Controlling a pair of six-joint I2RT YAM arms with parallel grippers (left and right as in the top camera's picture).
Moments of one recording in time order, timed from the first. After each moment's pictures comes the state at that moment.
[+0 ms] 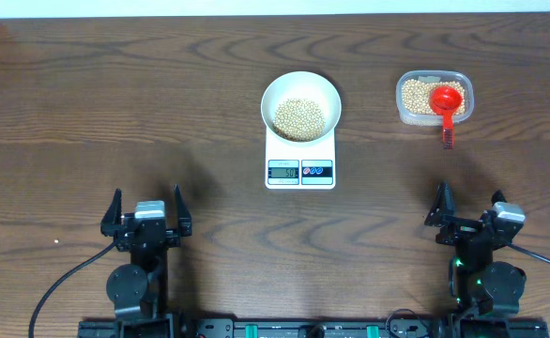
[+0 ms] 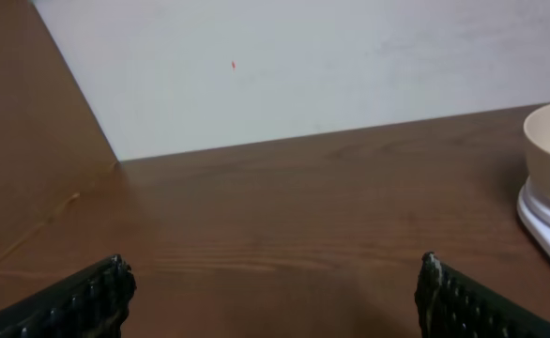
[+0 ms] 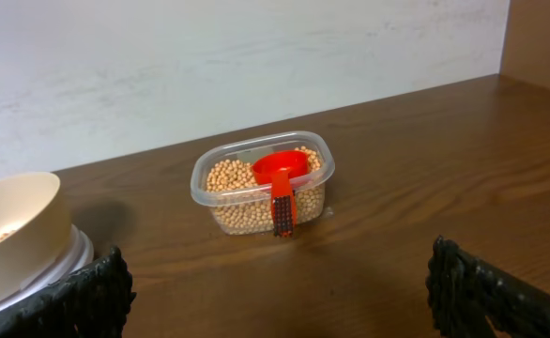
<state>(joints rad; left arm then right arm) 0.13 0.01 0.05 -0.10 0.01 0.22 -0.05 0.01 0.01 -0.07 0.06 0.19</state>
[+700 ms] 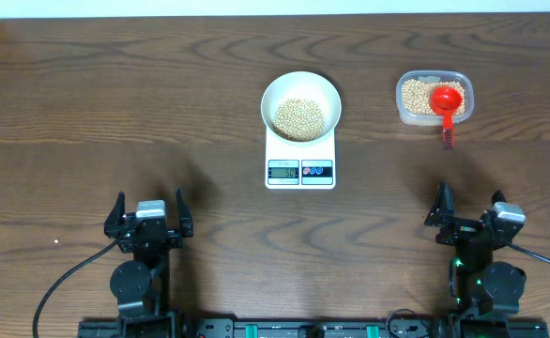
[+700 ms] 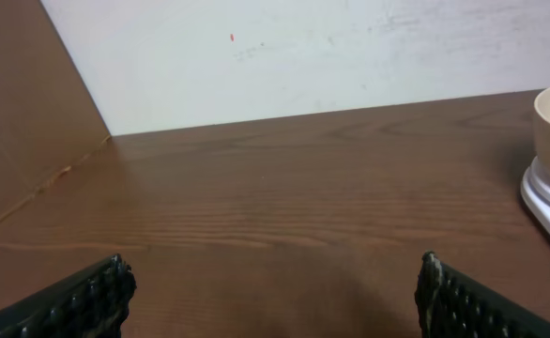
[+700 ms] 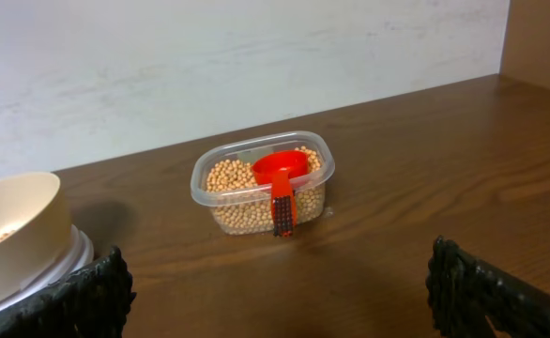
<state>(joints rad) 0.13 0.01 0.02 -0.12 0.01 0.18 -0.05 0.01 0.01 -0.07 0.06 0.19</state>
